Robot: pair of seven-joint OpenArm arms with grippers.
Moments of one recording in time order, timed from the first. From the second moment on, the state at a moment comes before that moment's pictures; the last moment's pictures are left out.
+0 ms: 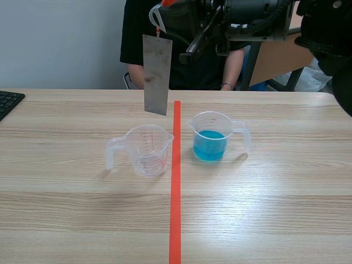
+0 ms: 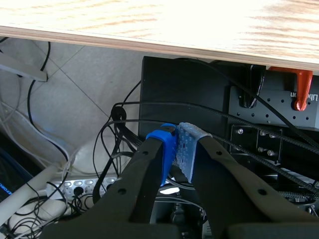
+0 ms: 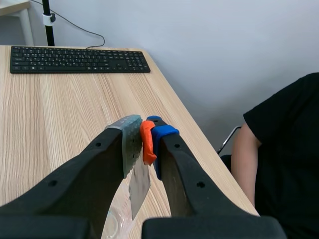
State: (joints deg) left arm 59.4 -26.6 -4.9 85.6 -34.0 -13.0 -4.9; right arm 21.9 19.2 -18.5 97.6 26.1 45.4 -19.5
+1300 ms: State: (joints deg) left arm 59.4 -26.6 -4.9 85.6 -34.0 -11.7 -4.9; right arm 21.8 16.1 -26.5 93.4 21.7 44.7 -17.3
